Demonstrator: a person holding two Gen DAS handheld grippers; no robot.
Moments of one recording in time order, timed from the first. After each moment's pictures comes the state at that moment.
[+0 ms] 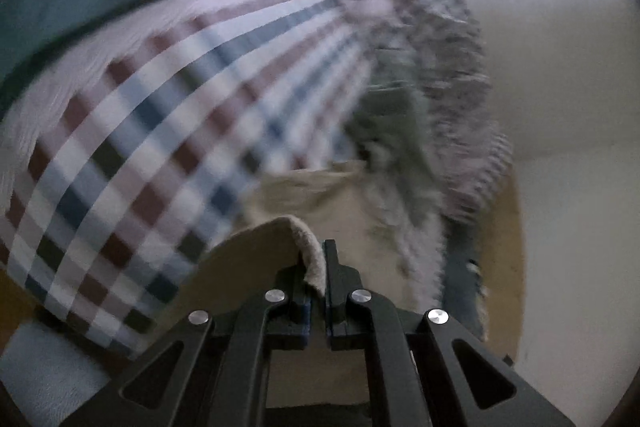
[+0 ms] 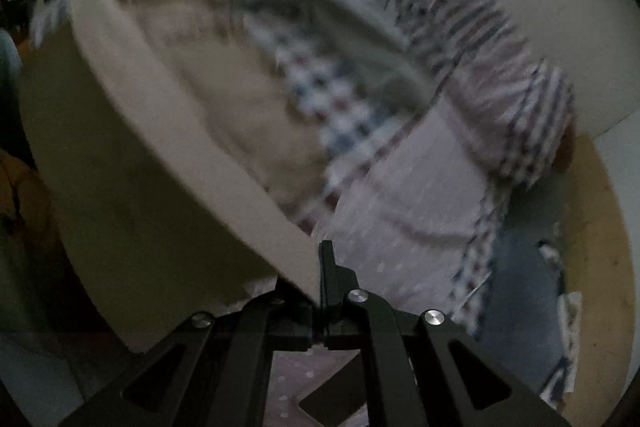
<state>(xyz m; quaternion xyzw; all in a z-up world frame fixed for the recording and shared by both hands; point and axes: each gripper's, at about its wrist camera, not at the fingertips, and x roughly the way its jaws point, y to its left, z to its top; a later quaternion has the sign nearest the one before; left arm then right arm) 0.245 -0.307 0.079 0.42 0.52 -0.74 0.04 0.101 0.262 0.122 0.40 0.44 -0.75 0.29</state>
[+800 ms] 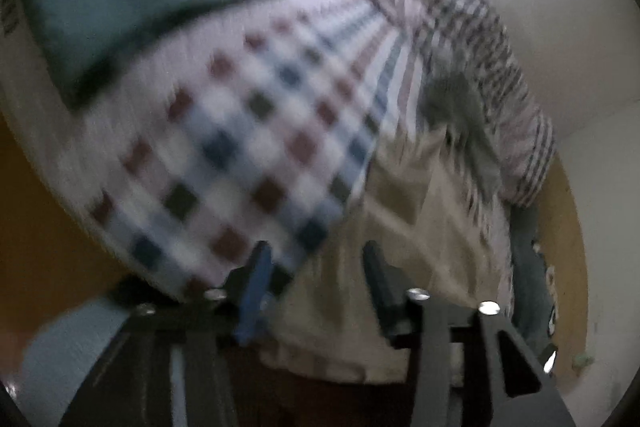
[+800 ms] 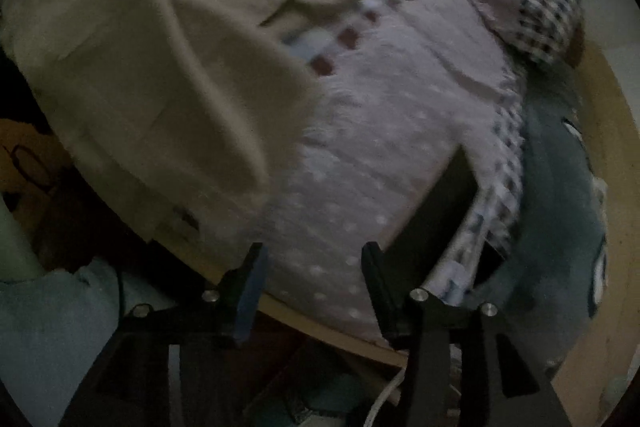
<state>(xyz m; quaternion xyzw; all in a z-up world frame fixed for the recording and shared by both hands) 0.343 -0.312 0.056 0.41 0.43 -0.80 0.09 0.156 0.318 0.079 0.53 0.42 -0.71 0.18</state>
